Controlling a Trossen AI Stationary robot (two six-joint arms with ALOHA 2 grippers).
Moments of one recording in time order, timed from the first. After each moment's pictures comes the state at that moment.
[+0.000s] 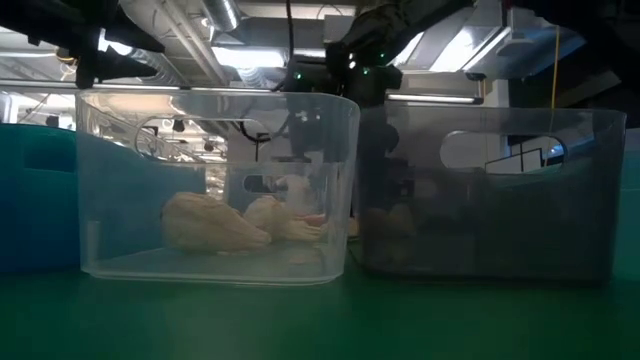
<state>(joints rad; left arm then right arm) 0.03 0.18 0.44 -0.41 -0.61 -0.47 -0.12 2.16 1.66 -0.87 -0.25 -0.21</state>
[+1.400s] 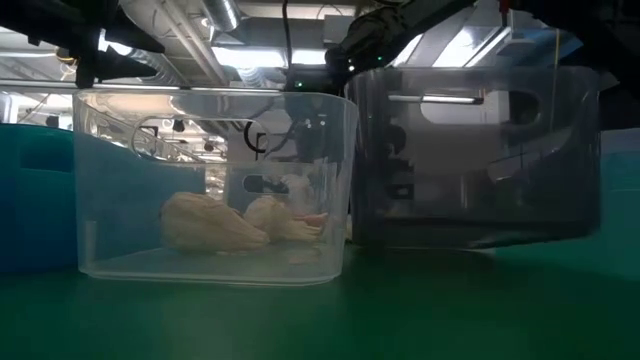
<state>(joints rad) 0.03 0.18 0.44 -0.41 -0.62 -0.46 -0.12 2.18 1.67 -0.95 -0.25 -0.21</state>
